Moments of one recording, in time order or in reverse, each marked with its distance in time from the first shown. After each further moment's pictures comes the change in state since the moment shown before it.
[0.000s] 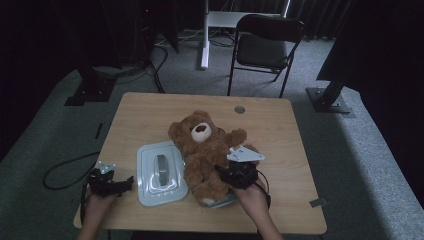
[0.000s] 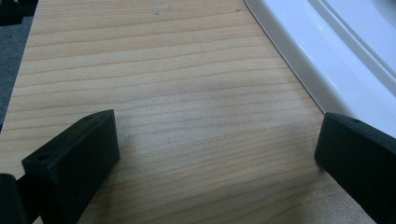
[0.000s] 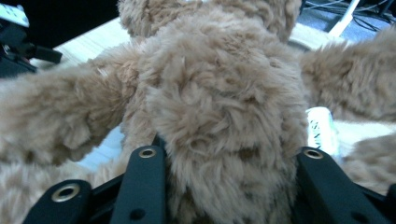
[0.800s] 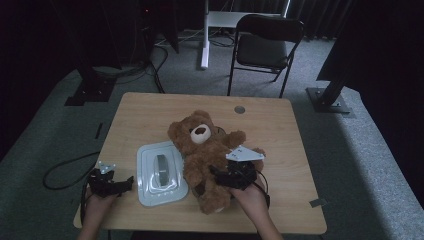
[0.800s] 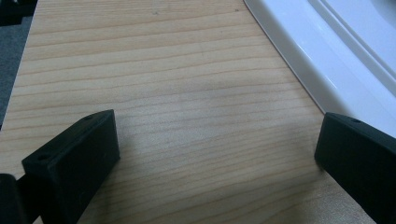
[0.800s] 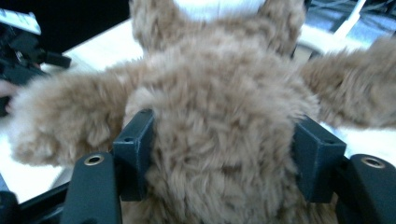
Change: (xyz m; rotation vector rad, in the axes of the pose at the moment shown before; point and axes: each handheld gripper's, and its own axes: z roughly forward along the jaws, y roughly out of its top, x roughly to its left) left arm 0.000 0.000 0.000 0.000 -0.001 0.001; right arm 0.002 0.008 -0.003 -0.013 0.025 0.017
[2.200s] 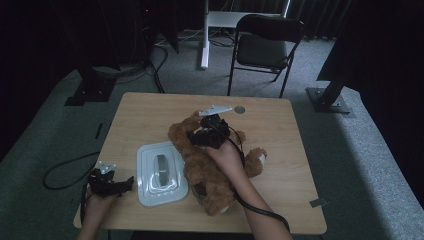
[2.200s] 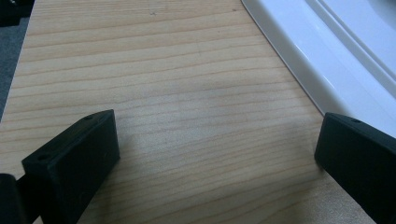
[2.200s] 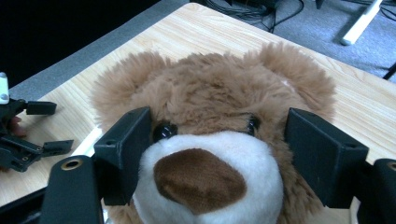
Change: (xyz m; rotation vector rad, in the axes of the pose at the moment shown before) left arm 0.000 0.000 0.000 -0.003 -0.007 0.006; right arm -0.014 0.097 0.081 0.083 0.023 0.009
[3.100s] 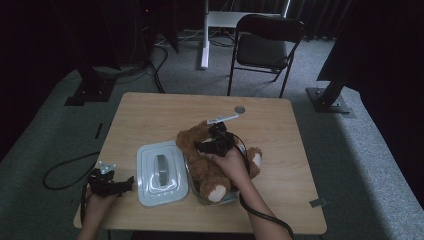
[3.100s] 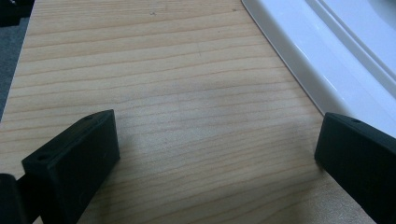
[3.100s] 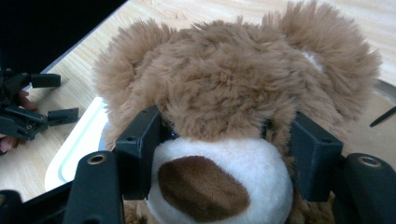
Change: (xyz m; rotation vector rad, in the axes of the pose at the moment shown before) left arm 0.000 0.000 0.000 0.000 0.000 0.000; right arm -0.021 -0.037 0.019 0.124 0.090 0.126
